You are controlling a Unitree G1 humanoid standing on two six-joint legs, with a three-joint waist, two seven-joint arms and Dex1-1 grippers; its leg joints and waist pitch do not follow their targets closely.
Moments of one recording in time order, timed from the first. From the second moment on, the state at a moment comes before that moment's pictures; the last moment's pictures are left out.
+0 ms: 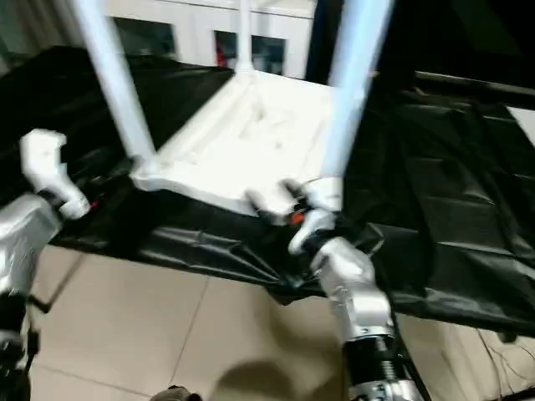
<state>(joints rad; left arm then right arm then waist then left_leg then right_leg) -0.52 0.42 0.21 0.44 -0.26 0.26 -0.66 -0.31 -0.08 -0.04 0.28 0.34 0.09 0.50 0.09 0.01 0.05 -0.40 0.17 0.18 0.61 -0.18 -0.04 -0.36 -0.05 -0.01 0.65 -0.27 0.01</state>
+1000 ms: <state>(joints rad) -0.77 0.29 0.14 0.92 -0.13 0.06 -0.45 -0.30 -0.13 -0.08 0.36 0.27 -0.03 0.46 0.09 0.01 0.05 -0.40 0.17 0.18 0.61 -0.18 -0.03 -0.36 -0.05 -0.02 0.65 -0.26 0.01</state>
